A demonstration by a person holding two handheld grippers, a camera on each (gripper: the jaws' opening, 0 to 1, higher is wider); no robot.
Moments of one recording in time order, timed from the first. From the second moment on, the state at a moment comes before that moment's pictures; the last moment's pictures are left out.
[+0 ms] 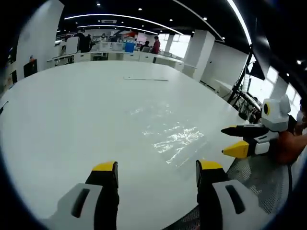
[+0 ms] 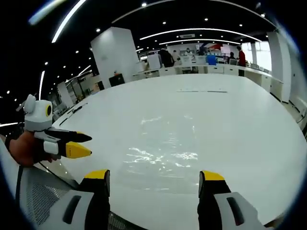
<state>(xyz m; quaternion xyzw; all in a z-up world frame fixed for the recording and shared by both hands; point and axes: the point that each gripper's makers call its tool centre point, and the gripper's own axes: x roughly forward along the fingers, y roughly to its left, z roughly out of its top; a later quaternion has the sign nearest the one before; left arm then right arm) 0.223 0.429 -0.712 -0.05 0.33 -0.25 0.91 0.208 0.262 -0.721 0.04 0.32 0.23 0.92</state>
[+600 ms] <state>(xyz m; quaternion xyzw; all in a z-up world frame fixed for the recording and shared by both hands) 0.223 0.430 -0.710 -0.06 0.33 -0.25 0.91 0.208 0.261 -0.722 0.04 0.32 0.22 0.92</state>
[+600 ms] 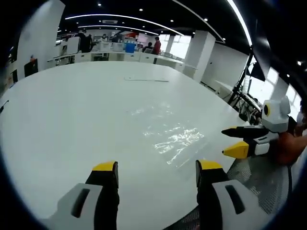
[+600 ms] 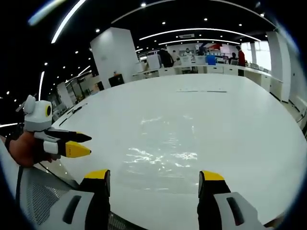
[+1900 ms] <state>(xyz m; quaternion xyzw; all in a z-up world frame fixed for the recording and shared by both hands) 0.223 0.428 -0.713 -0.05 0.33 -0.26 0.91 0.206 0.263 -0.720 0.04 0.32 0.23 0.92</state>
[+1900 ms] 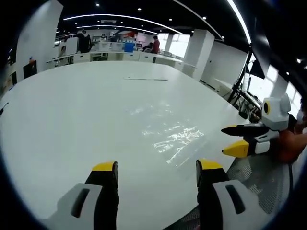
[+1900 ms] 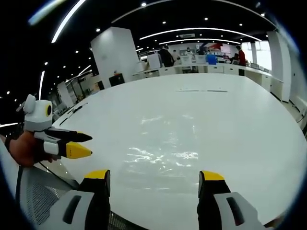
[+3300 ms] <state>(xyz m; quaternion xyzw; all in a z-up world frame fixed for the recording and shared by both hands) 0.384 0.395 -0.727 -0.06 0.35 -0.29 0.89 0.203 0.261 -0.727 0.05 0.34 0.22 0.91</state>
